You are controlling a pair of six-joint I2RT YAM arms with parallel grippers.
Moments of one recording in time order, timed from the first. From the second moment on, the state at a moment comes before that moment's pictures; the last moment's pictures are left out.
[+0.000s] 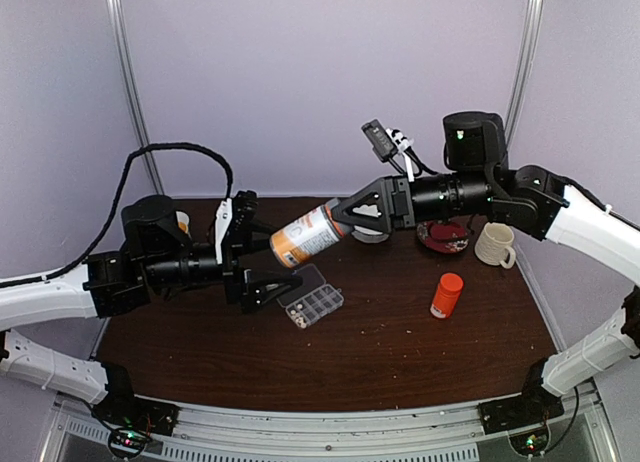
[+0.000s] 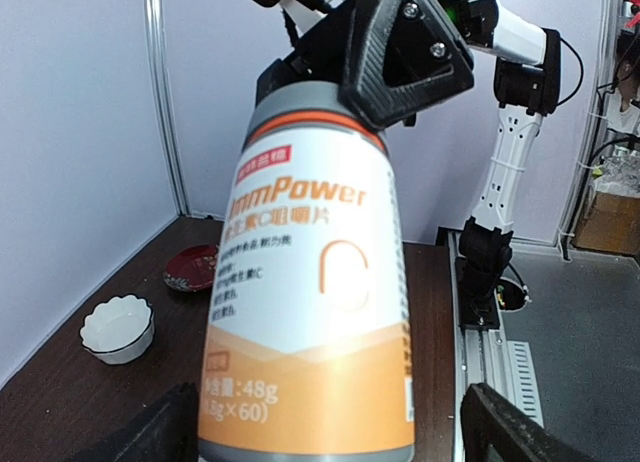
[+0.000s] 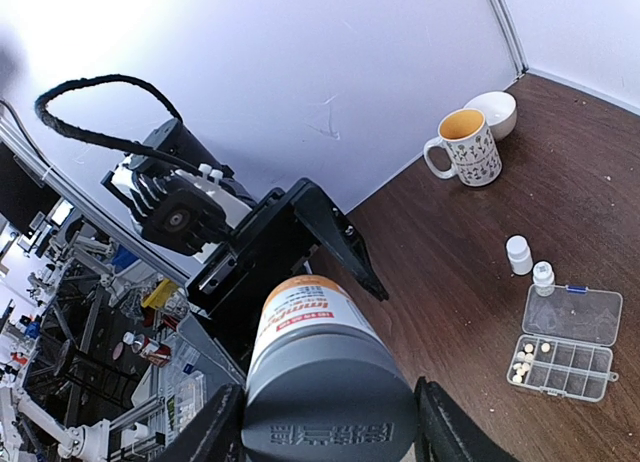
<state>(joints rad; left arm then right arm) -1.00 1.05 0.81 0.16 0.34 0.05 0.91 1.33 1.41 -0.38 -0.51 0.45</state>
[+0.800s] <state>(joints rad) -0.94 1.11 0.86 0.15 0.54 0.01 0.93 1.30 1.37 -0.36 -0.54 0.28</state>
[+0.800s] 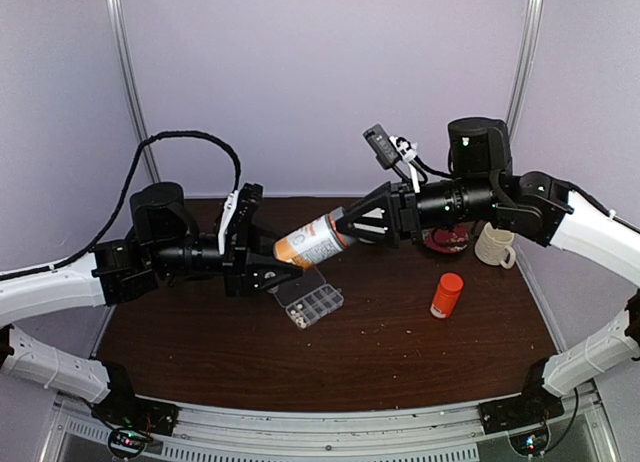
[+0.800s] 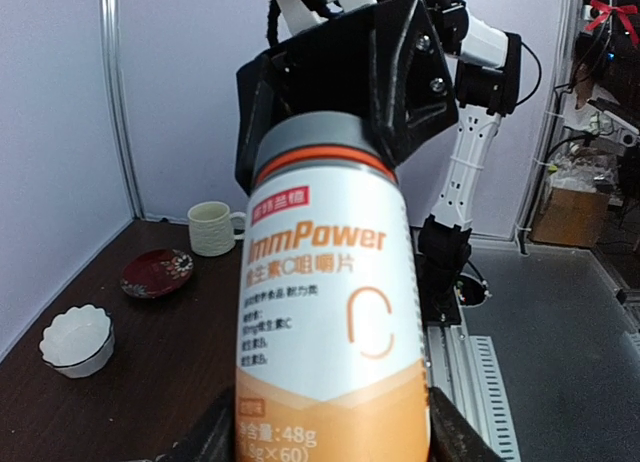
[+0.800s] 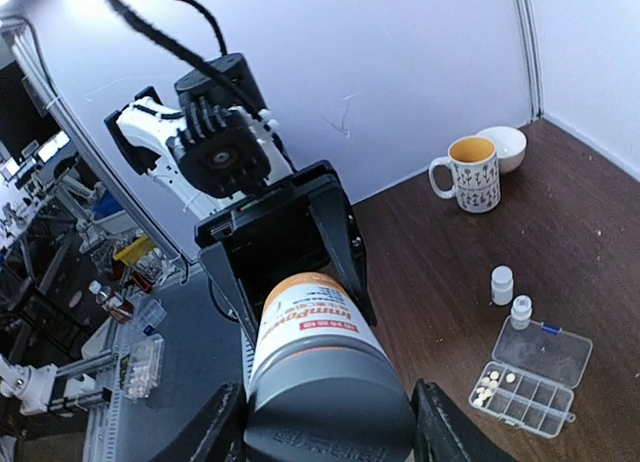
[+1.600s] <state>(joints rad) -0.93 1.06 0.90 0.03 0.76 -0.05 0.97 1.24 1.38 -0.42 -0.59 -0.37</state>
